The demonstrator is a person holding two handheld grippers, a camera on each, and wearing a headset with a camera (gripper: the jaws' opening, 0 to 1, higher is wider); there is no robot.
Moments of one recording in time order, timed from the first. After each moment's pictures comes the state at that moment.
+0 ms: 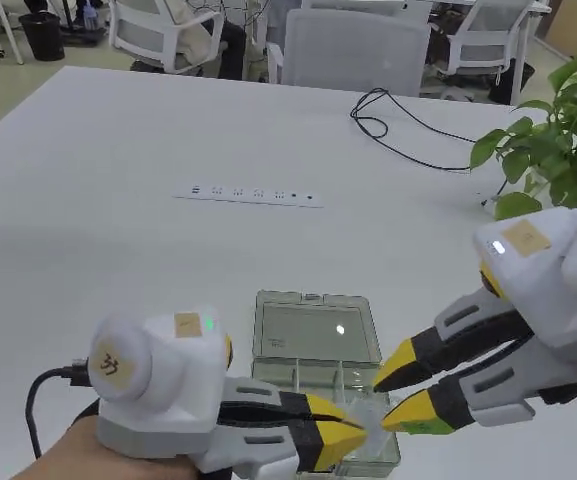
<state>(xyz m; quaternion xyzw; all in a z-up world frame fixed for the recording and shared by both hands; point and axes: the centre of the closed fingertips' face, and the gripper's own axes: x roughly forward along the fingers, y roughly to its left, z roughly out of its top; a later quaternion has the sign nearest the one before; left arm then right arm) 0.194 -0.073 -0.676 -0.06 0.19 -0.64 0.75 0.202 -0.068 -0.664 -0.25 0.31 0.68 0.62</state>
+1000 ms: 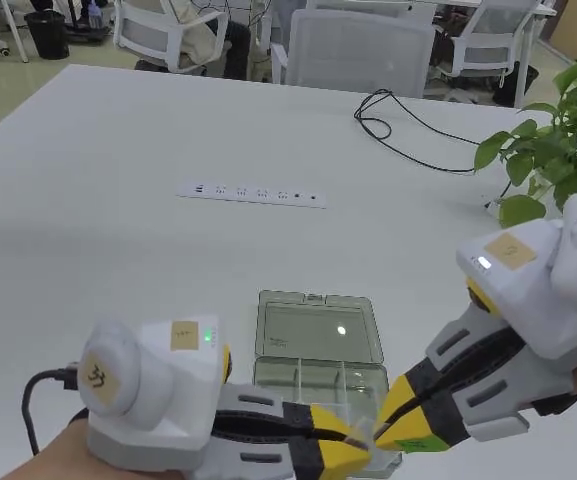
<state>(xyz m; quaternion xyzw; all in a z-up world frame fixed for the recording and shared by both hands) 0.182 -0.072 -0.674 -0.04 0.18 -0.66 0.73 0.181 -0.061 -0.670 -0.23 0.32 0.72 0.57</state>
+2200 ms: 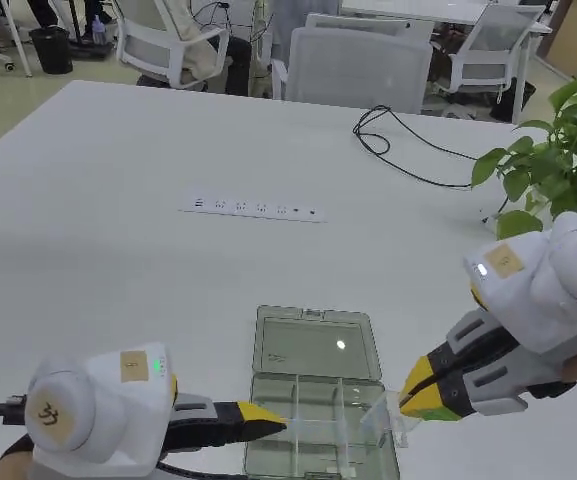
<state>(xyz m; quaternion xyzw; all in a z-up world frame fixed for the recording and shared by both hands) 0.201 -0.022 -0.711 0.02 0.22 -0.59 0.78 0.240 -0.102 -0.698 -0.32 0.34 0.64 0.61</state>
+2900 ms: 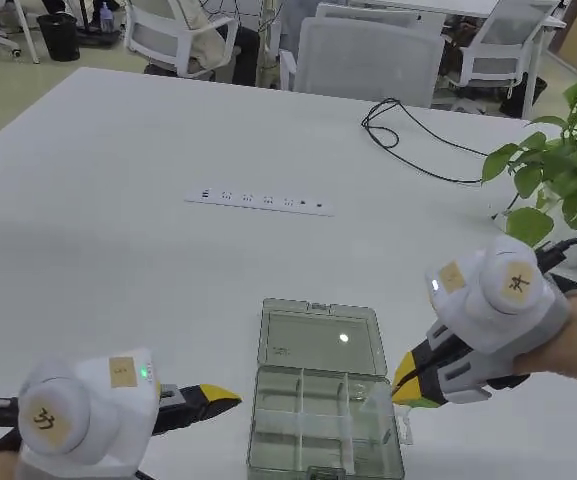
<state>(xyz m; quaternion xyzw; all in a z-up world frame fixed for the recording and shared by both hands) 0.207 0.004 -0.742 0.04 0.25 -0.56 0.79 0.271 -0.103 -0.748 -0.36 0.37 0.61 0.60</state>
